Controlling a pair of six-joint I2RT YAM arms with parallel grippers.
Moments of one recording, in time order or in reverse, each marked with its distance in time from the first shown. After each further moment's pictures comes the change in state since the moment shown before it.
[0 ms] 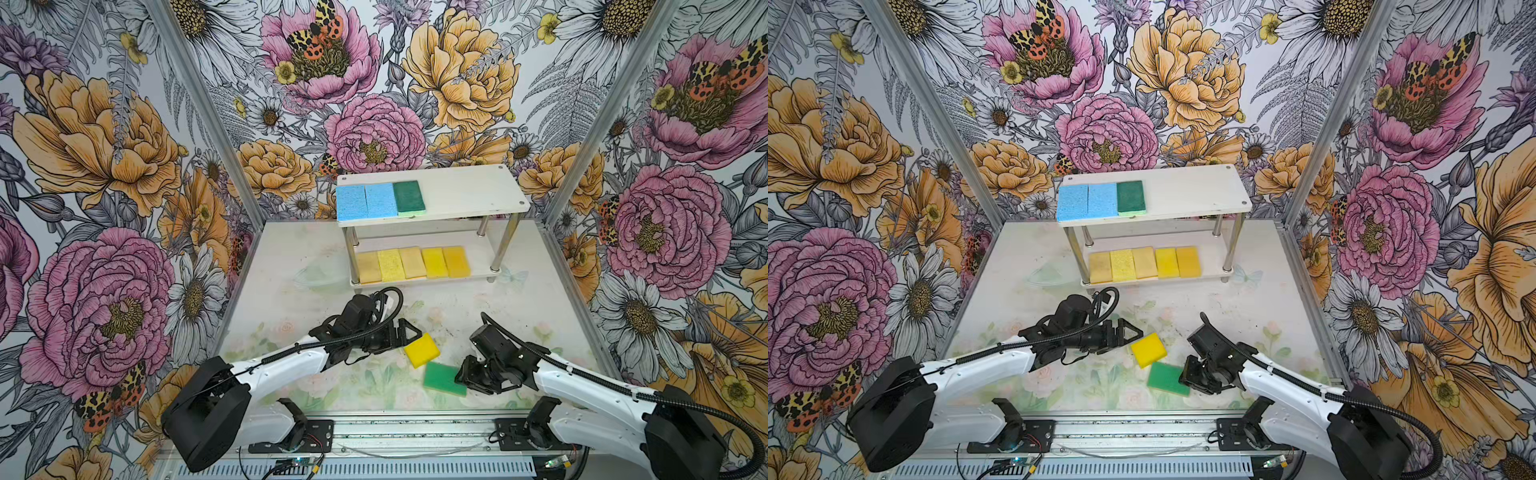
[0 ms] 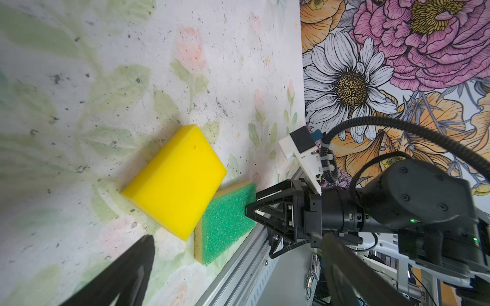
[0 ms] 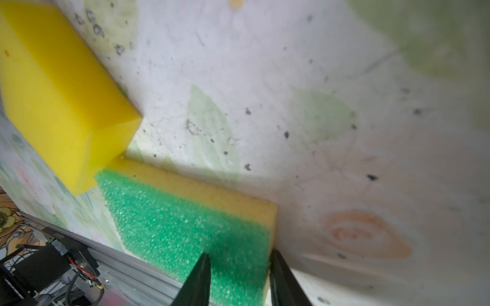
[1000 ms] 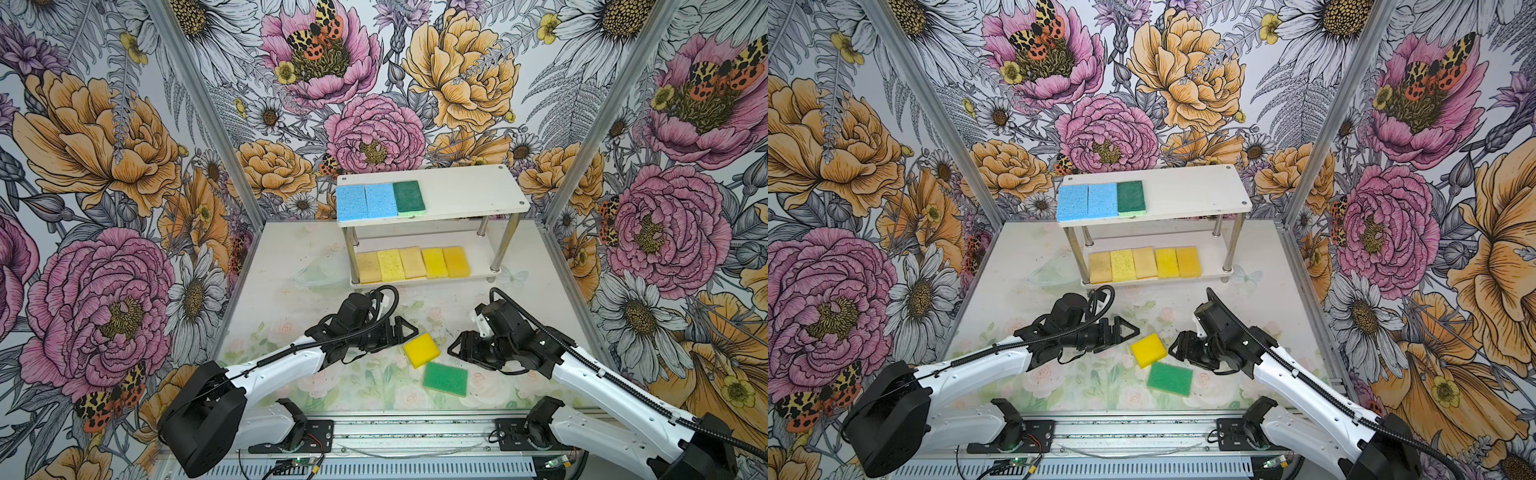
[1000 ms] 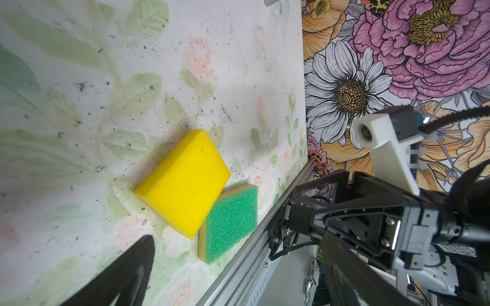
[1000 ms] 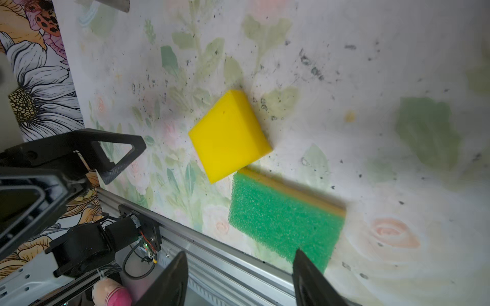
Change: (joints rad) left arm 0.021 -0.014 0.000 -0.019 0.000 0.003; right arm -0.053 -0.109 0.211 -0.119 -0.050 -0.098
